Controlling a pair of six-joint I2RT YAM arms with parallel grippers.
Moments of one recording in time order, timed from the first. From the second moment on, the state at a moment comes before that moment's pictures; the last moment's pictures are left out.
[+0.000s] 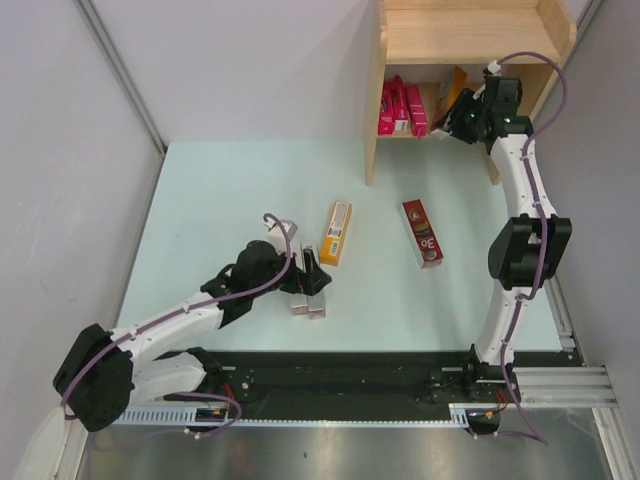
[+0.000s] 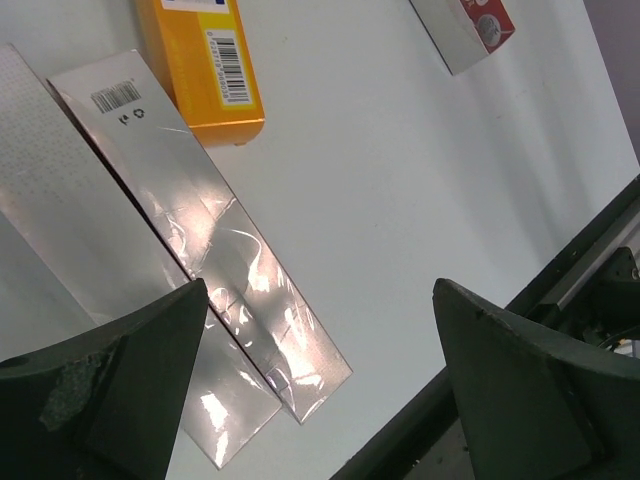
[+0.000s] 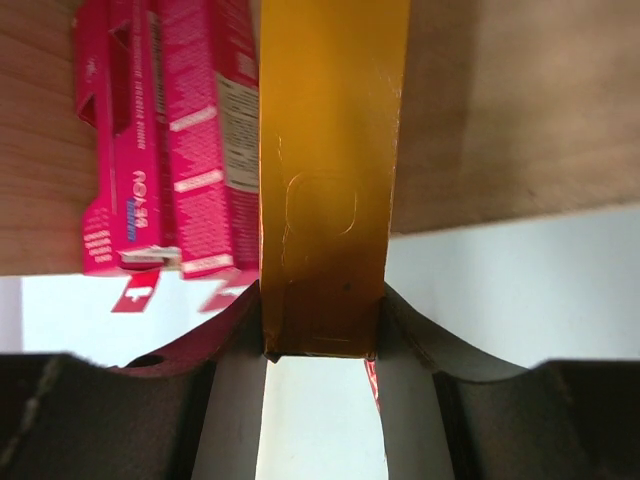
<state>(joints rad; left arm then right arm) -0.69 1.09 0.53 0.07 0.12 -0.54 -0.04 2.02 2.06 -0.58 -0.27 0.46</state>
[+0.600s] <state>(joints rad) -0.78 1.14 0.52 0.10 0.08 -0.56 0.06 2.11 2.25 -0.68 0.00 0.38</state>
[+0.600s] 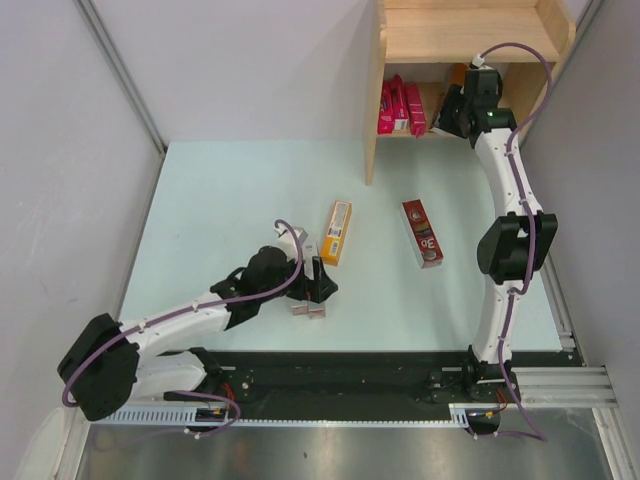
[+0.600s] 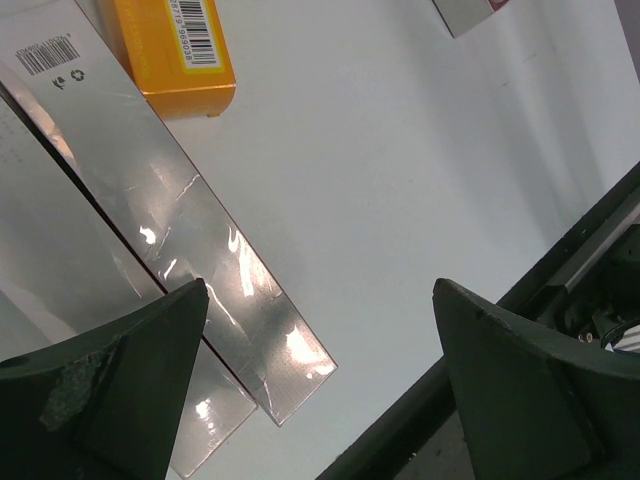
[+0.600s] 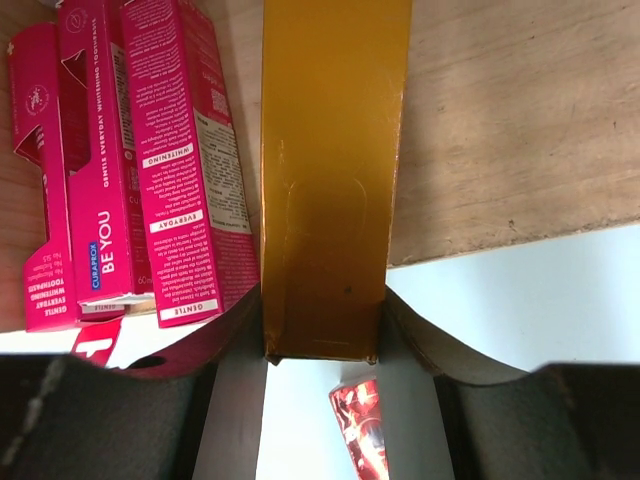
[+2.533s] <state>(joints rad) -0.82 1.19 0.53 0.10 0.05 -0.58 0.15 1.95 1.85 -0.26 0.14 0.28</state>
